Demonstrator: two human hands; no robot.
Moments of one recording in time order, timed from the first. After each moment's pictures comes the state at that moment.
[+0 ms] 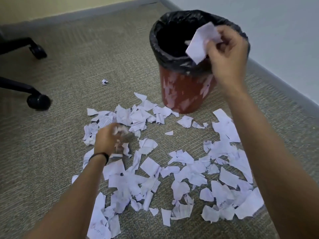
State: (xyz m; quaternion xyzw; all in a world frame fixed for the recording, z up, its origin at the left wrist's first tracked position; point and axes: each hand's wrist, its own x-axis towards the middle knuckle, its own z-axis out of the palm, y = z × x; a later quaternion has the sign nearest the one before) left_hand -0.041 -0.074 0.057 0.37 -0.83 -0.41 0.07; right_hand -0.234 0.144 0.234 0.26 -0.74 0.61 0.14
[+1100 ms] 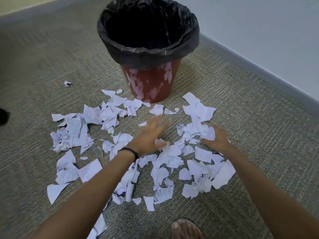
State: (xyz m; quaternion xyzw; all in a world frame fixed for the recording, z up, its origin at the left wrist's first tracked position) left_hand -0.101 0.084 0.050 -0.12 -0.95 -0.26 -0.14; right_hand -0.179 0.360 -0.007 -0.06 -0.92 0.31 -0.24
